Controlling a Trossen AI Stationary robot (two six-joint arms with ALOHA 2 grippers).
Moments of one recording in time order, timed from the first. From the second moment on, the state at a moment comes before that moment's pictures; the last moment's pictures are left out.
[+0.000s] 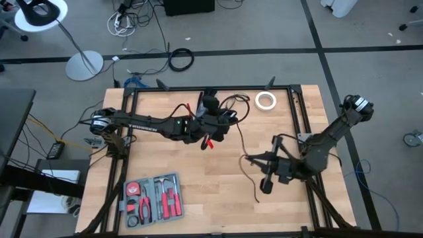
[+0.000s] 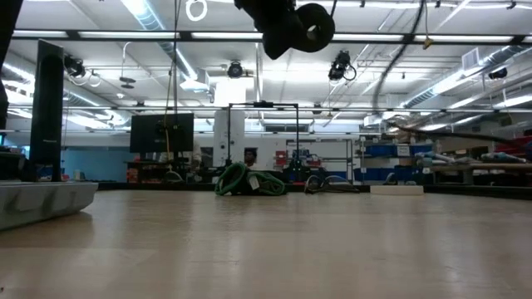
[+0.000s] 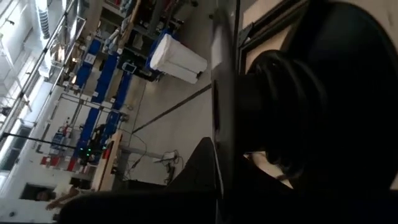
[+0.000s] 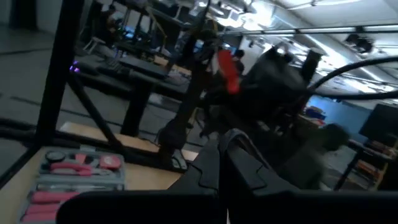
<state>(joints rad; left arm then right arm) -0.05 1.74 1.45 -0.11 -0.81 0.70 0.75 1.23 0.83 0.63 0.97 -0.53</state>
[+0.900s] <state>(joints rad) -0.07 1.74 1.45 -0.01 -0.61 0.43 0.52 1.30 0.83 0.45 0.69 -0.32</state>
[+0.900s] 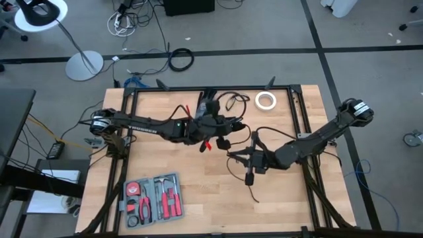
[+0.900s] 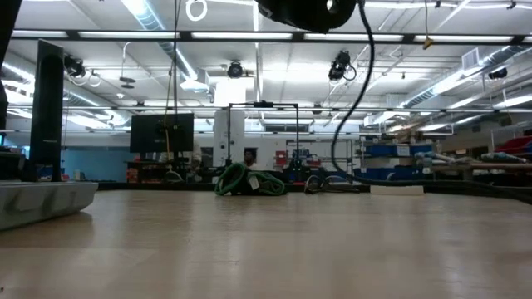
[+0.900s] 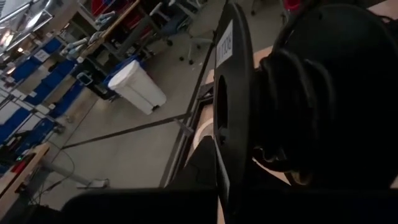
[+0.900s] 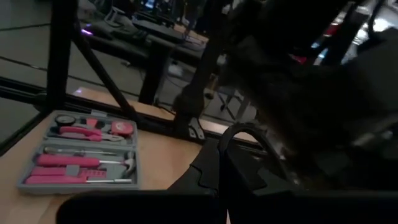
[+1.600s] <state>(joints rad) -0.01 1.74 1.45 -0.26 -0.68 0.55 0.65 1.16 0.83 0.40 0.93 -0.45</state>
